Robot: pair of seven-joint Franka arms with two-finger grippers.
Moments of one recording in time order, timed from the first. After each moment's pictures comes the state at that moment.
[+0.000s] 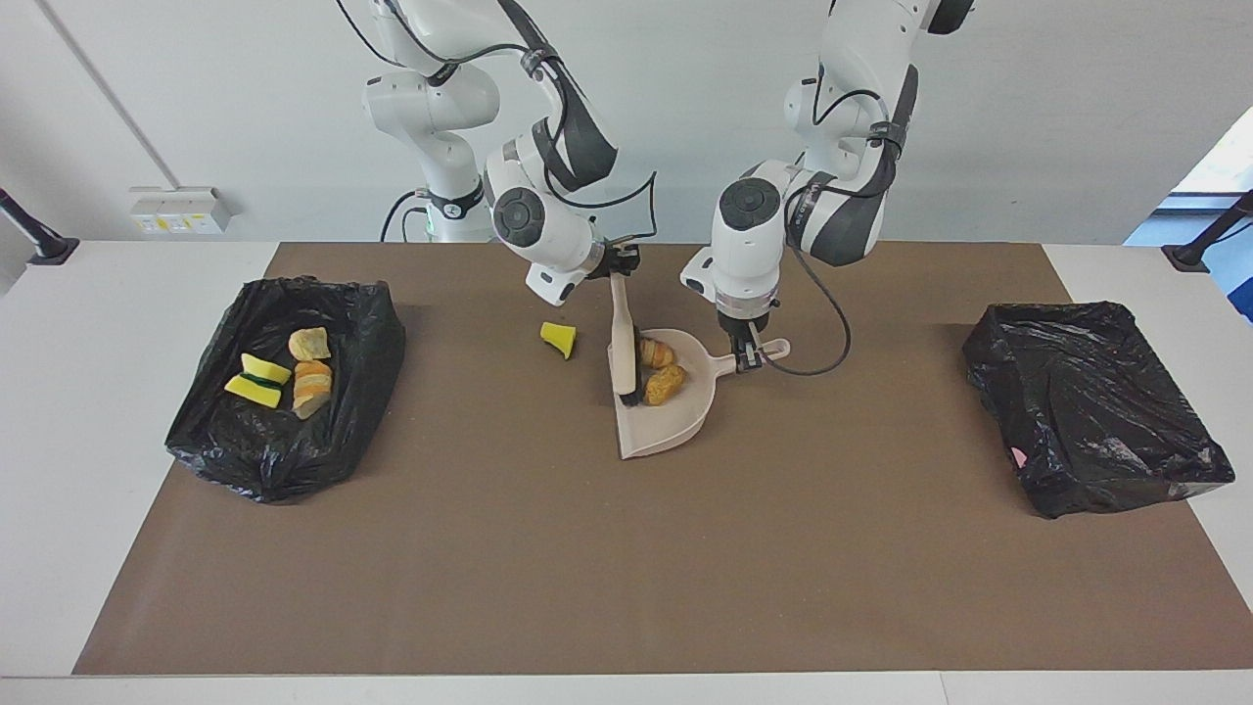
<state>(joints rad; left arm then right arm) -0.14 0.21 -0.47 -1.96 0.21 2.05 0.81 0.13 0.07 0.40 -2.14 0.61 1.89 0.23</state>
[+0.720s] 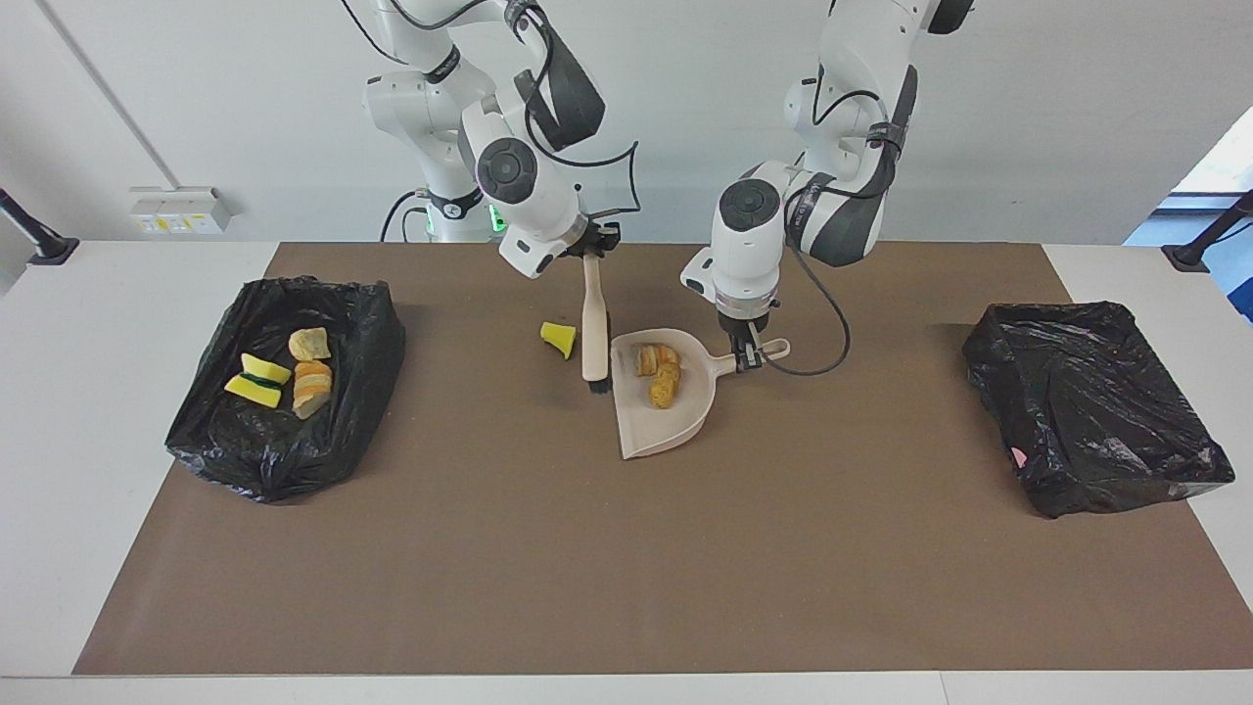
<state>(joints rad) -0.14 0.20 -0.47 -1.98 0.21 2.05 0.81 0.09 -0.04 0.37 -2.04 0.36 1.60 0.36</state>
